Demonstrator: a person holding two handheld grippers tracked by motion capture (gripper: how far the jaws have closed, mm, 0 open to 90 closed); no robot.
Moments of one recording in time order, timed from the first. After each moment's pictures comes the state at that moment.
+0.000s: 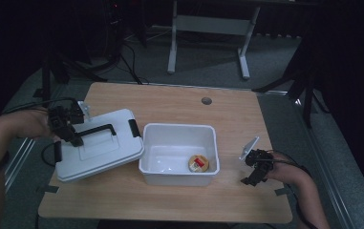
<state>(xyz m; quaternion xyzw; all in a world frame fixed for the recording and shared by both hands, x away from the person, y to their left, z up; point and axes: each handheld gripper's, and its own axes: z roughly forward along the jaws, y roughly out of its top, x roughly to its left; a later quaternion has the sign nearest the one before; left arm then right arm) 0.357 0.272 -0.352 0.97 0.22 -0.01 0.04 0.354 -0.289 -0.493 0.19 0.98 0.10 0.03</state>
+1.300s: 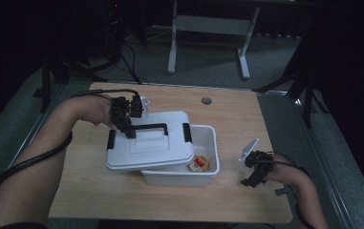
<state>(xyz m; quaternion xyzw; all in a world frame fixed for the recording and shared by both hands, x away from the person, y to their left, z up) 0.388 0.130 -0.335 1.00 0.07 -0.01 0.06 0.351 -0.289 -0.496 0.18 0.98 0.11 0.02</state>
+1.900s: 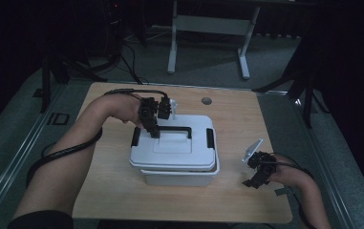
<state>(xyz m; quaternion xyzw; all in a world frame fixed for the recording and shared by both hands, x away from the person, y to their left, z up) 0.399 0.062 -0.340 1.00 0.01 -0.01 0.06 0.347 -0.298 -0.495 0.19 0.97 0.11 0.02</state>
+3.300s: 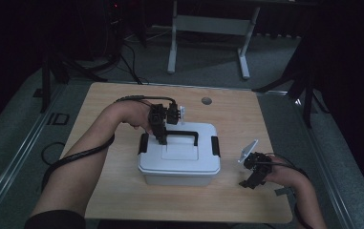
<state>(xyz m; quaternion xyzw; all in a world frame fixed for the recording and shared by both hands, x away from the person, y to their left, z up) 0.408 0.050 -0.366 1.00 0.04 0.00 0.07 0.350 -0.288 -0.503 0.18 0.98 0.11 0.02</state>
